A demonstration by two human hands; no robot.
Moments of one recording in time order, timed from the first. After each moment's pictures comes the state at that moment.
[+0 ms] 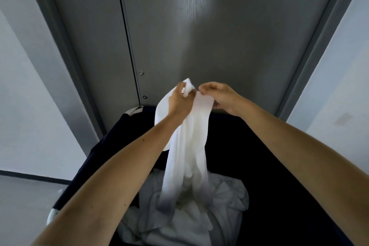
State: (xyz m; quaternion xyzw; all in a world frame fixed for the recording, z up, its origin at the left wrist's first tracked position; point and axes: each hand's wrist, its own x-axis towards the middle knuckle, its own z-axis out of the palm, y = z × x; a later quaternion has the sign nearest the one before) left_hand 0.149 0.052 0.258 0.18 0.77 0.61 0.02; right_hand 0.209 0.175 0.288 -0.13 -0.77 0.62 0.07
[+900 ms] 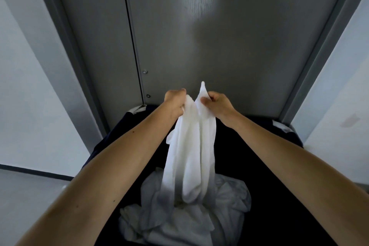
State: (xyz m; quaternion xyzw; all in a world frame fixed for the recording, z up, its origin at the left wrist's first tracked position) left_hand 0.125 0.049 0.266 -0.03 0.67 0.72 0.18; right_hand 0.206 0.155 0.255 -0.17 -0.83 0.51 0.15
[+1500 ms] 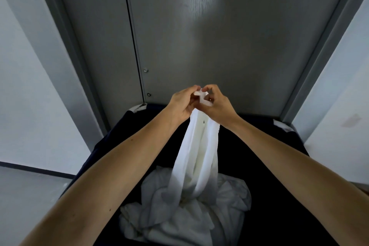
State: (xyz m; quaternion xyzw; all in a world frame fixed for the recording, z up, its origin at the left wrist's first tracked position) left_hand 0.157 0.043 0.277 0.04 0.51 0.81 0.28; right_hand 0.224 0.148 0.260 -0.08 -0.86 0.47 0.19
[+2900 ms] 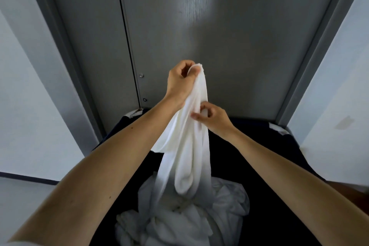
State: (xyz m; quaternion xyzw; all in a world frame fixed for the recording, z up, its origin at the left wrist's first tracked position) left_hand 0.158 0.057 0.316 0.25 0.66 0.71 -0.03; right_hand 0.227 0.159 0.234 -0.10 -0.85 0.49 0.16
